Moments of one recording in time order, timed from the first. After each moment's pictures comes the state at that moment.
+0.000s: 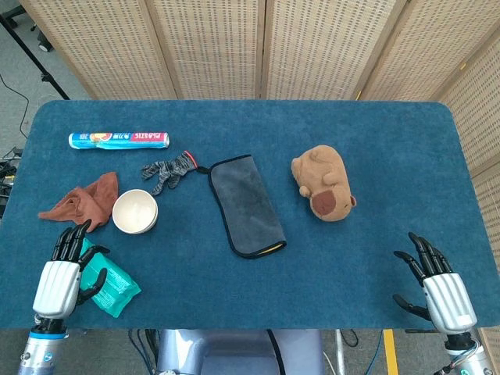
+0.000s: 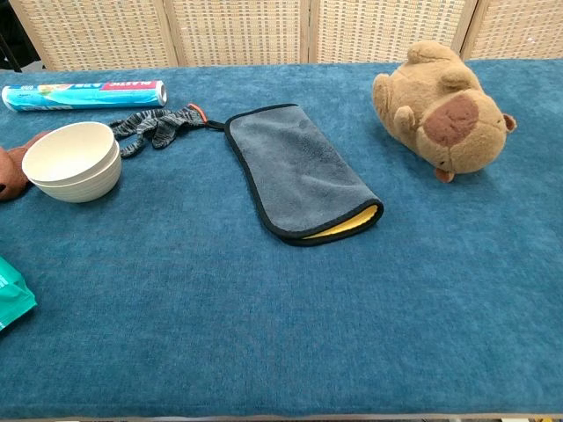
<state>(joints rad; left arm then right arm) -0.07 -1.36 -0.01 -1.73 1.65 1.57 0.19 0.06 -1.21 -0.02 -1.53 -1.73 1.61 0.07</state>
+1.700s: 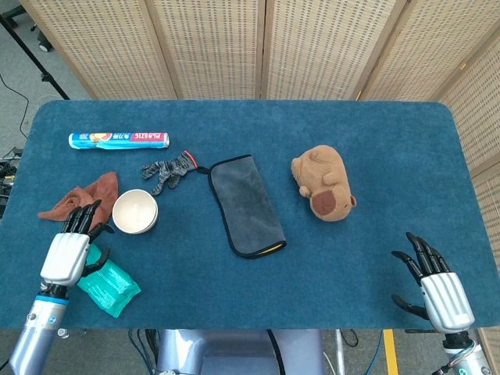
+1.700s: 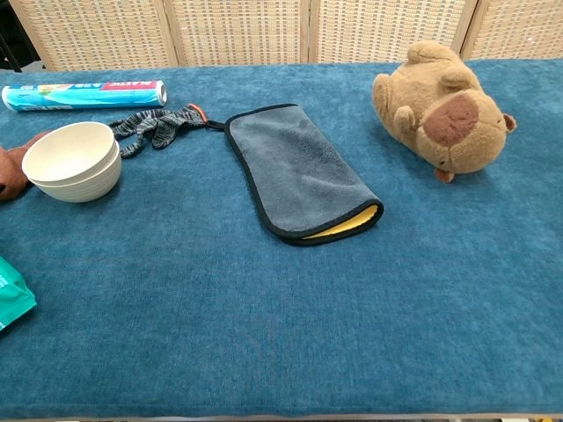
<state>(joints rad) -0.23 -1.28 -0.12 -1.70 1.44 1.30 0.20 0.06 -1.21 -0.02 -1.53 -1.72 1.60 0.06</state>
